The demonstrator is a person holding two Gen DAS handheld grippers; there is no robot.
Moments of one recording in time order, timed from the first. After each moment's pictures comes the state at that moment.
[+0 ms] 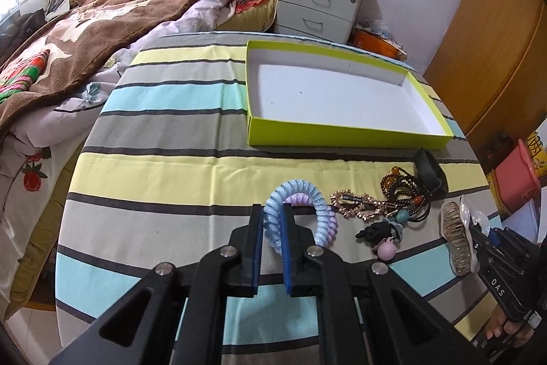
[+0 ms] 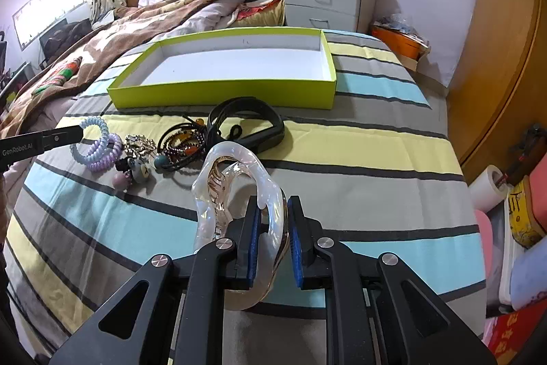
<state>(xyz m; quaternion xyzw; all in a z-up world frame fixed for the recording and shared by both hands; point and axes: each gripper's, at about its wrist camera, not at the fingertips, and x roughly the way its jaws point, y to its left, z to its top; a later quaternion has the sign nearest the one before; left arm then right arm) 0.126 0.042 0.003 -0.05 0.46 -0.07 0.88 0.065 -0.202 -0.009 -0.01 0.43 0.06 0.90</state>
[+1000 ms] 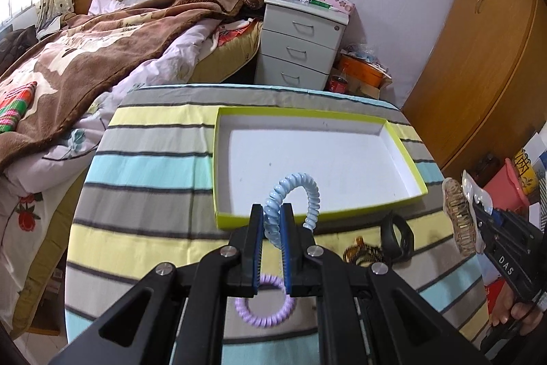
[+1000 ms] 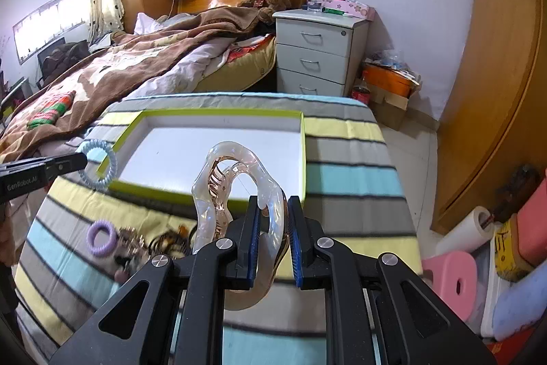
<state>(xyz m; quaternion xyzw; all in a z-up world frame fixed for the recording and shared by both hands) 0.171 0.024 0.049 -0.06 0.42 -0.09 0.90 0.132 -0.214 0.056 -0.02 0.38 0.04 0.92</state>
